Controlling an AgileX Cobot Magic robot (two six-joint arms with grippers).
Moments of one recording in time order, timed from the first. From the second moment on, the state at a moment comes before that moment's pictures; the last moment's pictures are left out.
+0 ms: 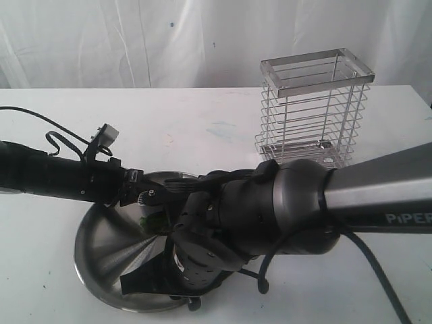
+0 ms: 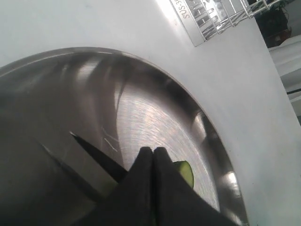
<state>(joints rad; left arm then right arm) -0.04 2.05 -0.97 -1.64 0.94 1.55 1.03 1.85 -1.07 -0.25 0.54 0.87</state>
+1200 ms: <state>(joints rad) -0.05 2.05 -1.01 -1.46 0.89 1.38 1.03 1.87 -1.07 -0.16 0.55 0.75</state>
